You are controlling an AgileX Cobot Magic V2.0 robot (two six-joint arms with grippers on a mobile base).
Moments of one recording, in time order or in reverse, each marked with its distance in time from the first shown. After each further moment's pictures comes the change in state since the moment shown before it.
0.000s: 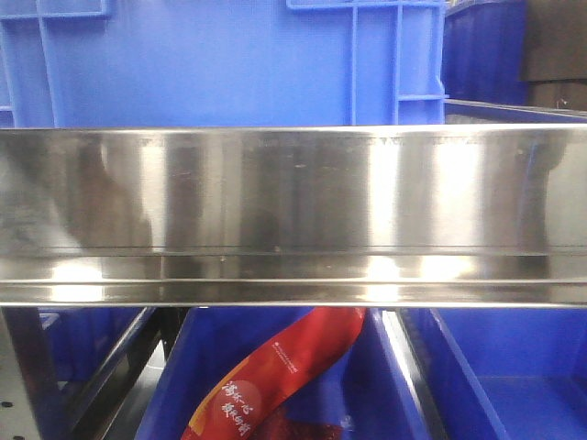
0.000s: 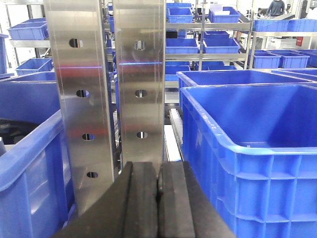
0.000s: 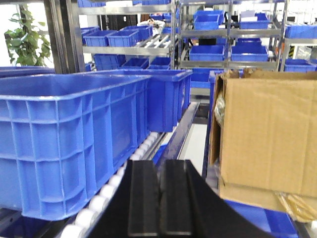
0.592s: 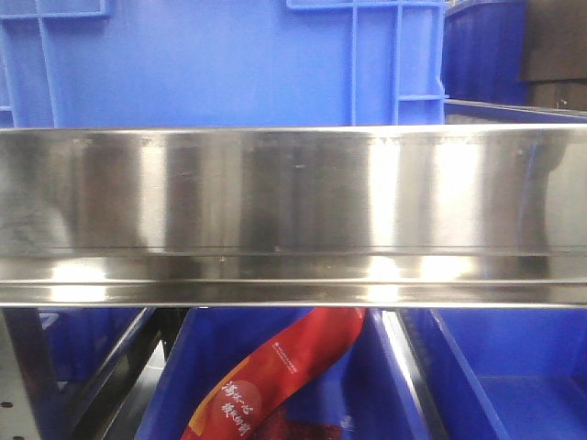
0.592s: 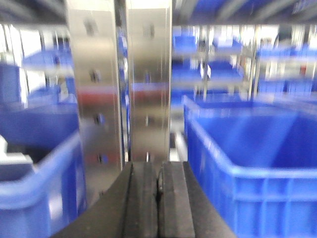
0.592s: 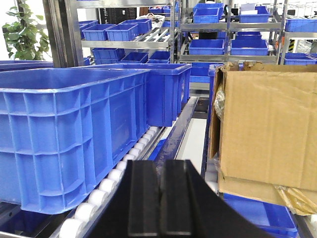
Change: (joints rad) left arm 0.025 -0.141 0.000 0.000 0.001 0.000; right arm 0.000 0.000 0.004 0.000 0.009 0.002
